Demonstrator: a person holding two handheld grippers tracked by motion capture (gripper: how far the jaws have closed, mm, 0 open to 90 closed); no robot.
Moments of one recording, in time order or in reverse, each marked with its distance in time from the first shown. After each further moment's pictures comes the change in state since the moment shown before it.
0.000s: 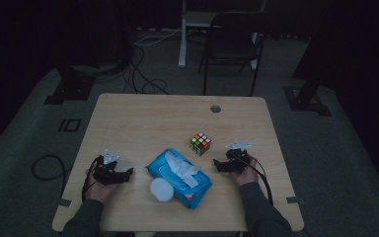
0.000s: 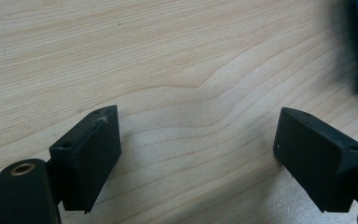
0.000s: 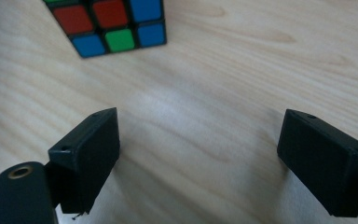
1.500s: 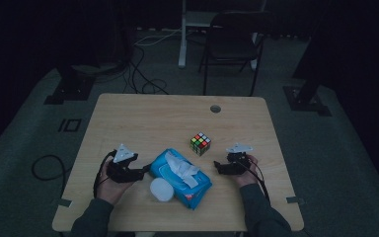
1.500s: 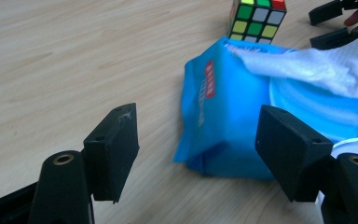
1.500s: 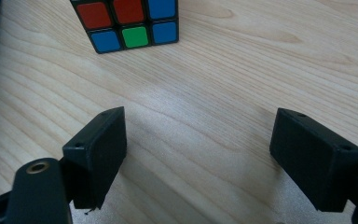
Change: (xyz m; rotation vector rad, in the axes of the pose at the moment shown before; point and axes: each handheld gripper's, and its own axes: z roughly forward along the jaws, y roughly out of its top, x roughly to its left) left arm -0.063 0.056 -0.038 -0.124 -0.208 0.102; right arm 0.003 -0.008 -0.007 -0.026 0.023 -0.020
